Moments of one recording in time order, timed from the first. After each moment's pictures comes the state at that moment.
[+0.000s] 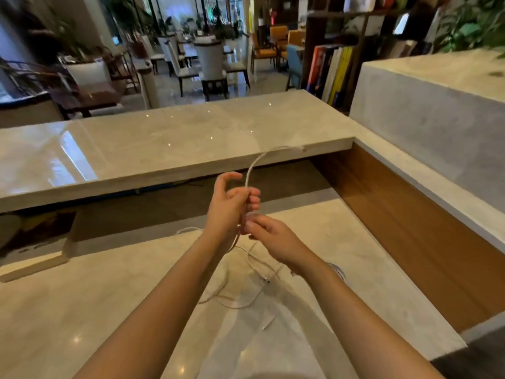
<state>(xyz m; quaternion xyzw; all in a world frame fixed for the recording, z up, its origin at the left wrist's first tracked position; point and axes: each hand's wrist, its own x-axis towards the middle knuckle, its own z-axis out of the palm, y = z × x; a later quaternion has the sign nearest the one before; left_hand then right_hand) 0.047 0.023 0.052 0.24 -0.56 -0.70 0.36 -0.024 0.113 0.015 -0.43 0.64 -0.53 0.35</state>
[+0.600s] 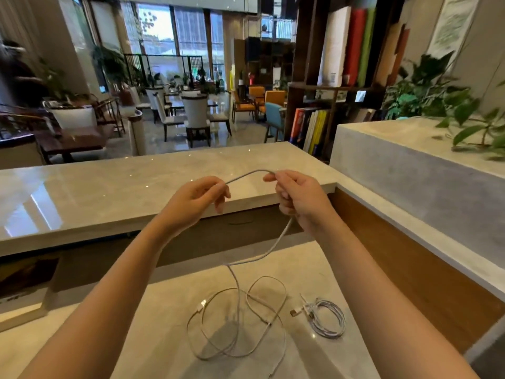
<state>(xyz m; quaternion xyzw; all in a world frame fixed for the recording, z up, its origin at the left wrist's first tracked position) 0.097 -0.059 0.134 0.07 -0.87 -0.40 0.30 -0.041 0.107 0.146 -0.37 0.57 -0.69 0.25</state>
